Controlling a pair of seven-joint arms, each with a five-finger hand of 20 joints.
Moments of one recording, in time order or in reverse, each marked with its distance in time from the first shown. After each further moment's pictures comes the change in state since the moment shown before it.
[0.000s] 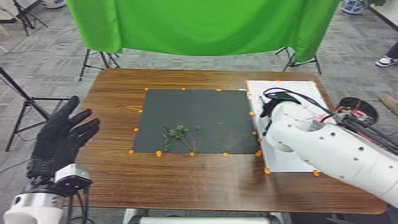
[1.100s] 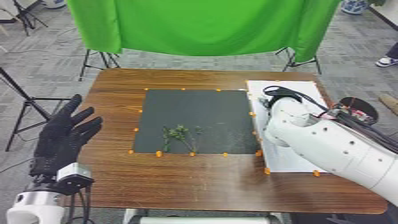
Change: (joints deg) left arm -1.0 1.4 1.0 0.4 -0.6 -0.1 0.9; right arm 2.2 -2.2 -1.8 5.6 -2.4 0.0 -2.0
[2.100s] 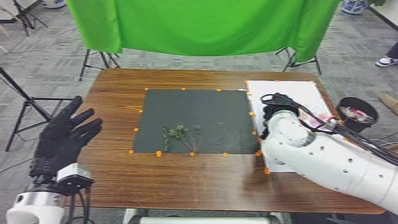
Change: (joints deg) left arm 0.3 -0.6 -0.4 -0.1 0.1 -0.1 -1.0; right arm -1.5 2.6 -6.0 -4.2 -4.9 14.0 -0.7
